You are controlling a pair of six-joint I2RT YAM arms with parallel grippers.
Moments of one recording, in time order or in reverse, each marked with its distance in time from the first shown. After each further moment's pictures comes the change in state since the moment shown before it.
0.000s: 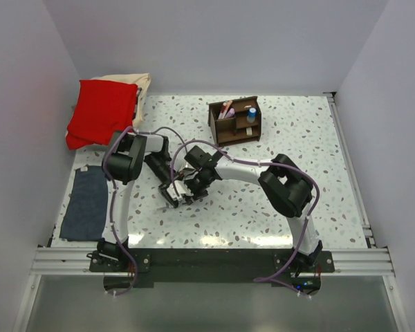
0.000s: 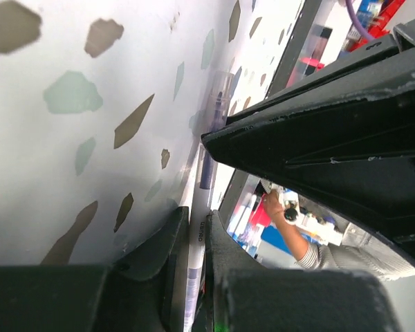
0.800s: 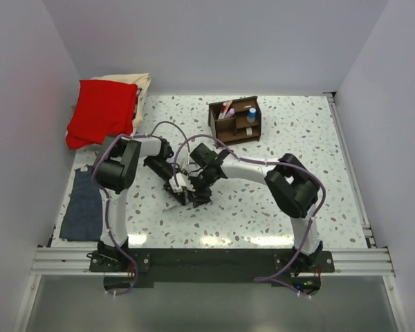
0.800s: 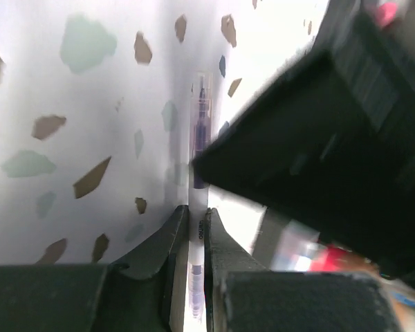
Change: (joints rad) left arm -0.036 -0.204 -0.173 0.302 0.079 -0.092; right arm -0.045 -0.054 -0.051 0.024 0.014 0.221
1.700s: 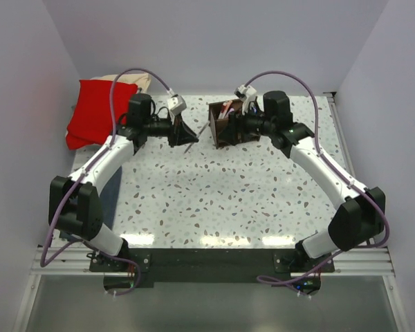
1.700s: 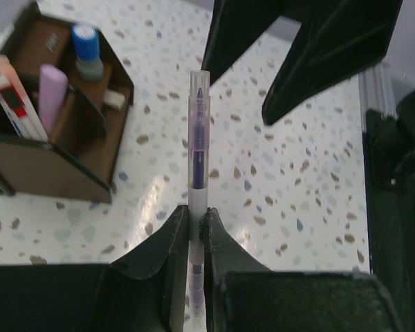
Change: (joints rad) left arm 0.020 -0.602 -0.058 0.870 0.063 -0.429; right arm -0.420 -0.540 -0.060 0.256 0.128 1.093
